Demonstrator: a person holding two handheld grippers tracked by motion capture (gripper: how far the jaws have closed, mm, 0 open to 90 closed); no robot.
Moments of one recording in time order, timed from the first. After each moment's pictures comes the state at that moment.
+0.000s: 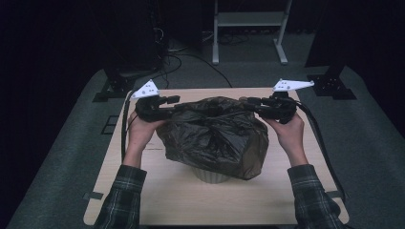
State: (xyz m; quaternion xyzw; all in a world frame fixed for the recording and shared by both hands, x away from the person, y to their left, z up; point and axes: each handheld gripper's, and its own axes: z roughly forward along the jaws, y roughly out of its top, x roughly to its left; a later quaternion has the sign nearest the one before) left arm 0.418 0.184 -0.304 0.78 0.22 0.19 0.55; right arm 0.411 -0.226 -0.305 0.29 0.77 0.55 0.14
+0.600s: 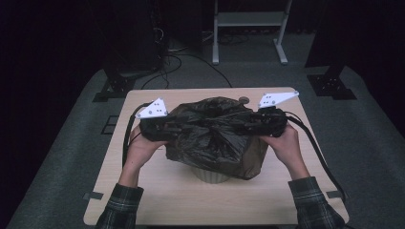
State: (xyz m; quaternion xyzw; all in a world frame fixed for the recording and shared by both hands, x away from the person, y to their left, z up) left arm 0.371 0.161 -0.314 0.83 0.15 0.14 0.52; right arm 0.379 -0.192 -0.312 0.23 0.83 0.50 0.11
